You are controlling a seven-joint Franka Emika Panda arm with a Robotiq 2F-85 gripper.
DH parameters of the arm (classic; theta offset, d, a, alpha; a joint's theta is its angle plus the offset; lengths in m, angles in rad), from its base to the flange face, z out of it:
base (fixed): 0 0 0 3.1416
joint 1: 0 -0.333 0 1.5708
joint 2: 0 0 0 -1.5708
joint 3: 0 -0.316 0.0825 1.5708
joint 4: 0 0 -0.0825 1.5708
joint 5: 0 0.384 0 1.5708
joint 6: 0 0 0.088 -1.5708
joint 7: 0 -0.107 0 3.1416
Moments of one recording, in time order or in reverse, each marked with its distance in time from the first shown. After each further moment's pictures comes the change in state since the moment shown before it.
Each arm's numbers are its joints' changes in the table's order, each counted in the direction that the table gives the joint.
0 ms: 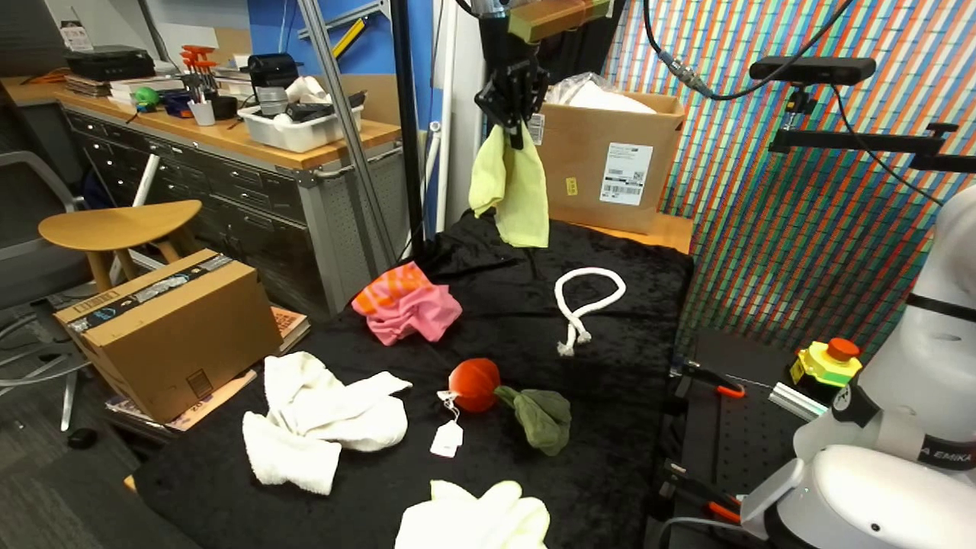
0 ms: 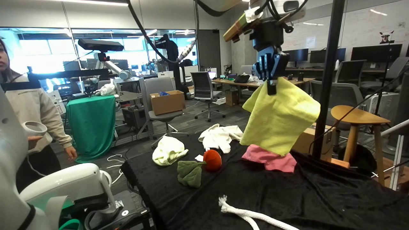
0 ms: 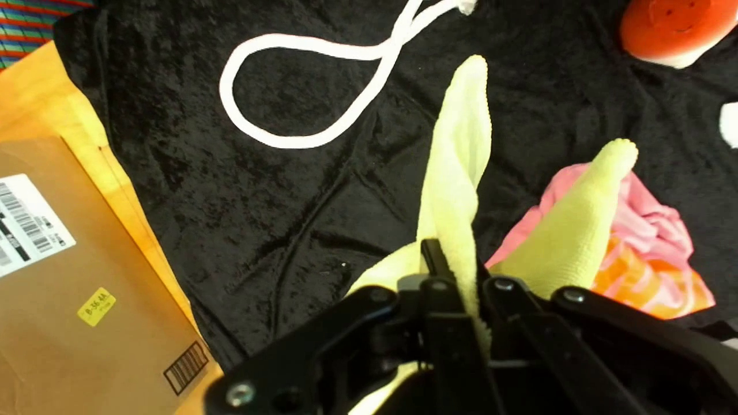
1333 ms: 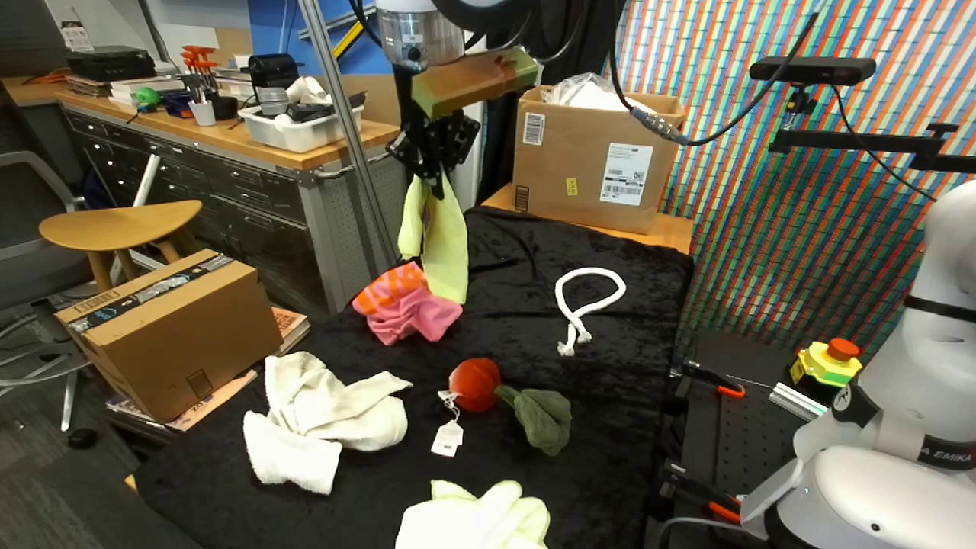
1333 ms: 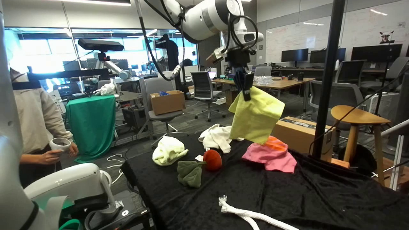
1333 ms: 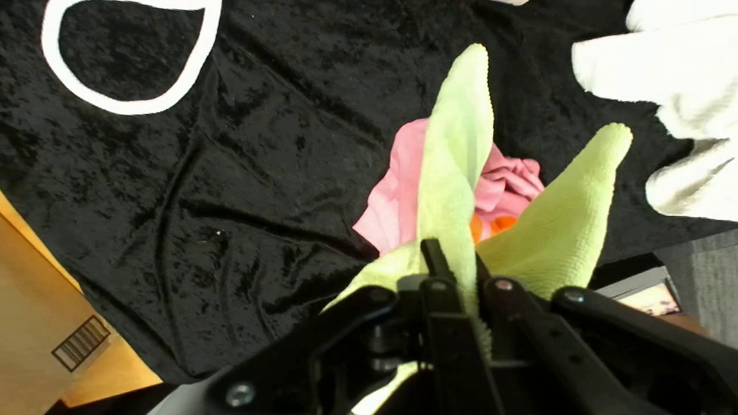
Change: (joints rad) arm -0.103 0.113 -0.122 0.000 -0.065 0.214 -0.318
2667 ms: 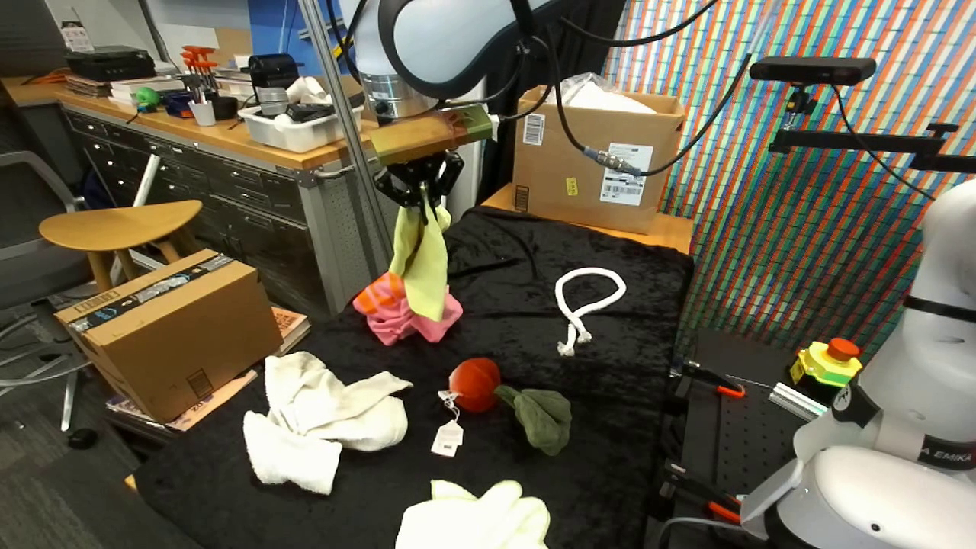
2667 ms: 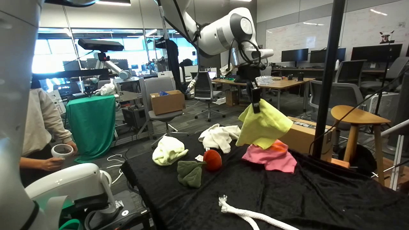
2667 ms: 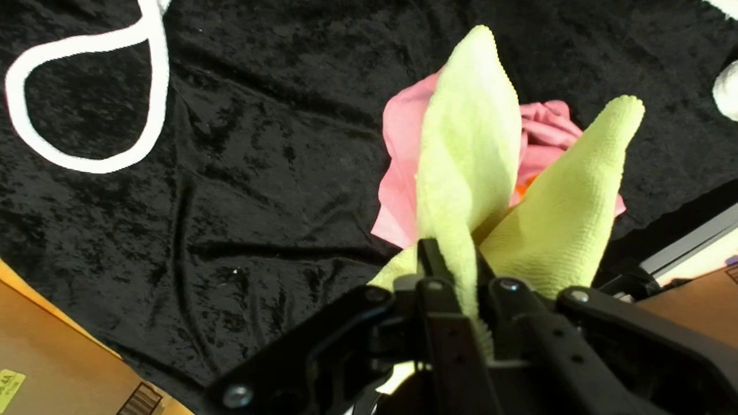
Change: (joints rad) arm -0.021 0.171 0.052 -0.116 -0.016 0.020 -0.251
